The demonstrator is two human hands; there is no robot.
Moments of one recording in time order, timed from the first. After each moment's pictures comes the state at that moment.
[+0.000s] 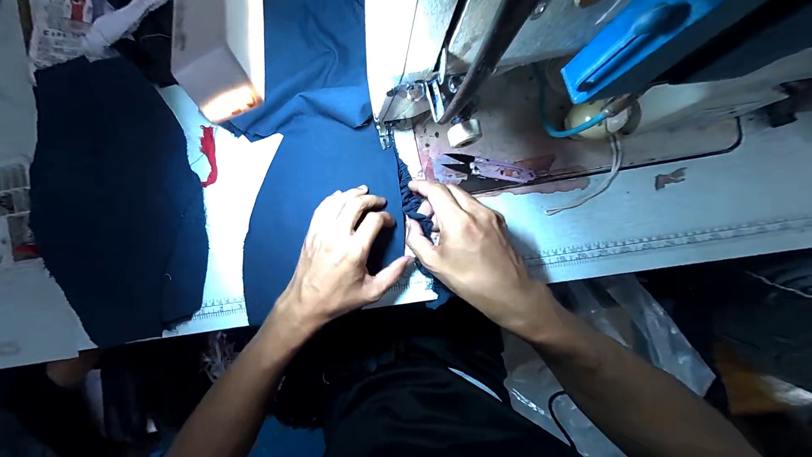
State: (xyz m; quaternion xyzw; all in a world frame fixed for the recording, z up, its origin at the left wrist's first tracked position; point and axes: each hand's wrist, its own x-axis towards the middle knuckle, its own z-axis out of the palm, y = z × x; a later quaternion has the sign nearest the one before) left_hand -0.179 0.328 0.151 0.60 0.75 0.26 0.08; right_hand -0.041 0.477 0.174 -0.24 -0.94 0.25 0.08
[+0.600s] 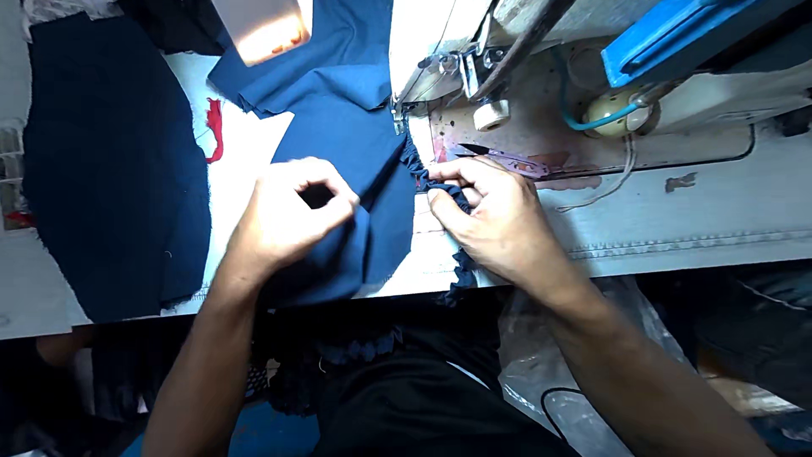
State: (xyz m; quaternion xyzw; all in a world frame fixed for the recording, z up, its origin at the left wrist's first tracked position) left_hand -0.238 0.309 0.183 0.47 0.77 0.40 0.18; right_hand -0.044 0.495 0.191 -0.26 -0.88 0.38 0.09
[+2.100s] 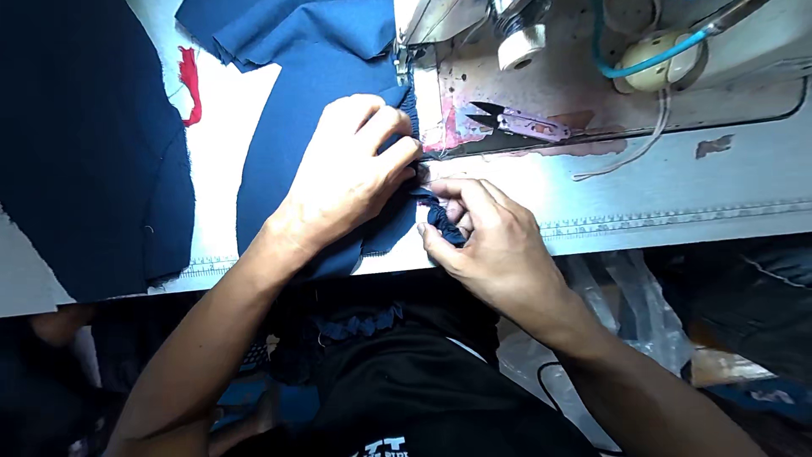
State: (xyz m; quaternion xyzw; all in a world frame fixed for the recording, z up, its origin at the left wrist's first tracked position) left_hand -0.214 0.357 0.153 0.69 0.68 0.23 -0.01; right_hand -0.007 0.460 0.178 -0.25 -0.92 0.31 0.05
